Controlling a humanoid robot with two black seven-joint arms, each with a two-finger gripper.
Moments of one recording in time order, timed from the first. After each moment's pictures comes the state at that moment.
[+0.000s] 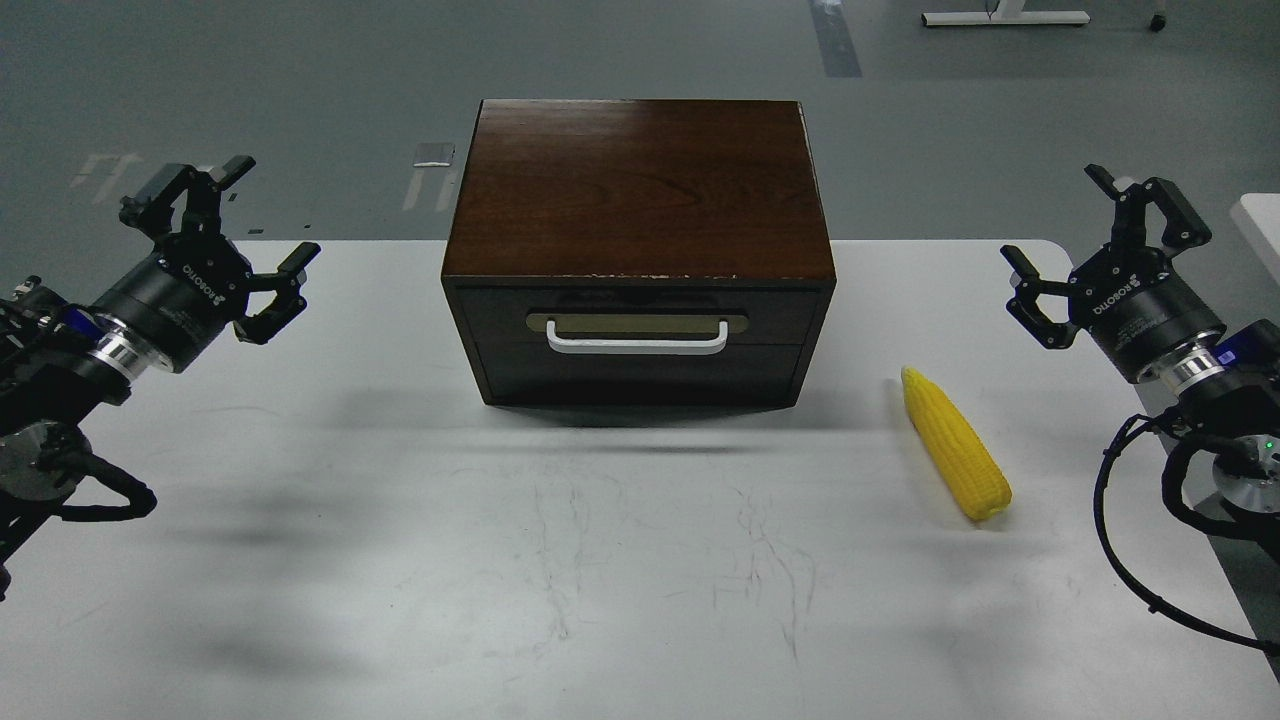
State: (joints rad) left arm -0.56 0.71 -0.65 -0.96 0.12 -0.49 -0.44; right arm 0.51 -0.65 0.74 0.95 -0.04 0.49 0.37
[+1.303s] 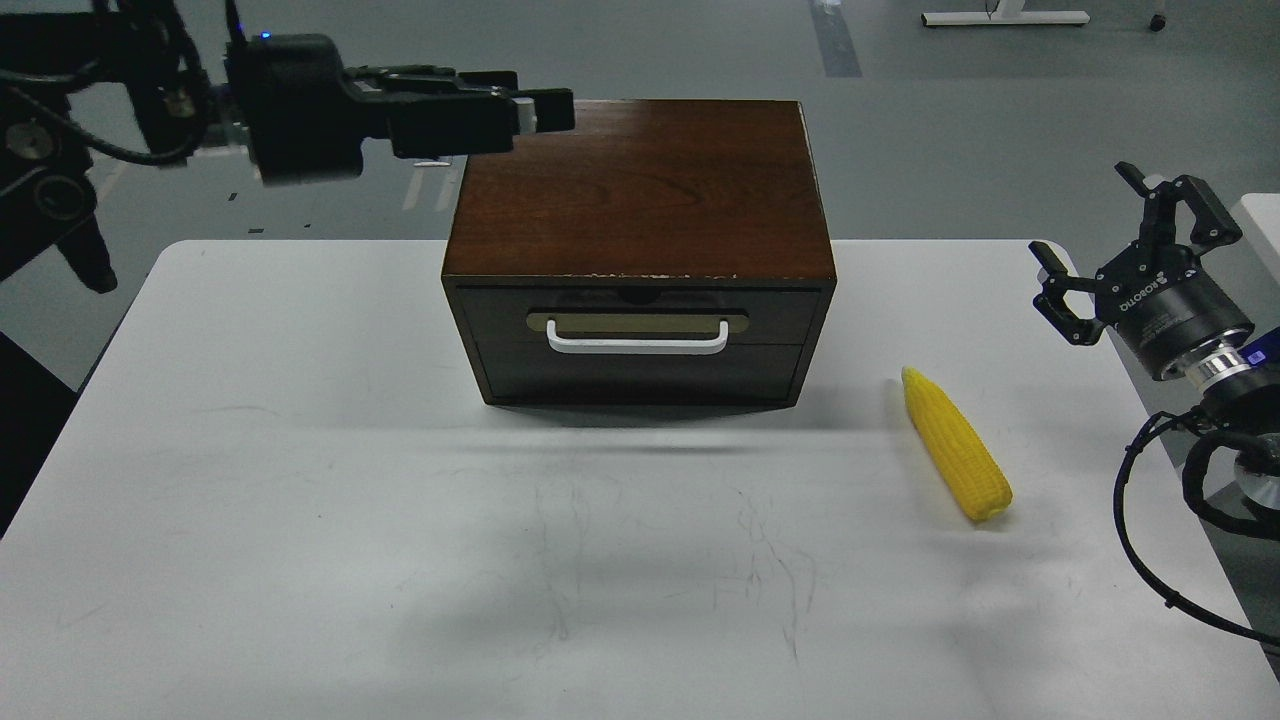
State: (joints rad) left arm -1.23 0.76 -0.53 -1.48 1.50 -0.49 -0.45; right arm 0.51 -0.67 0.76 0.91 -0.04 0.49 0.38
